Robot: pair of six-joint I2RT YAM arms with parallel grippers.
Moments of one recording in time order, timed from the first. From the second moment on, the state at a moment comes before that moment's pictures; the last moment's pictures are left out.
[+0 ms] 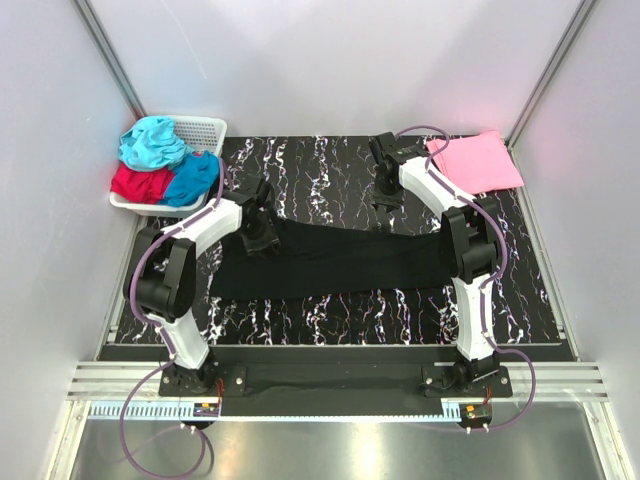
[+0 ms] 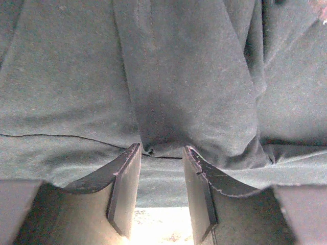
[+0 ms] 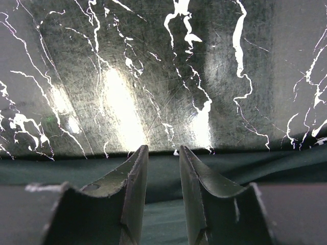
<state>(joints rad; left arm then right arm) -0.33 1.76 1.21 -0.73 0.01 -0.71 0.37 2.18 1.88 -0.87 0.17 0.56</state>
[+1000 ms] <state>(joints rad) -0.36 1.77 1.47 -0.74 -0.05 -0.67 0.36 2.18 1.86 -0.88 0.17 0.56</state>
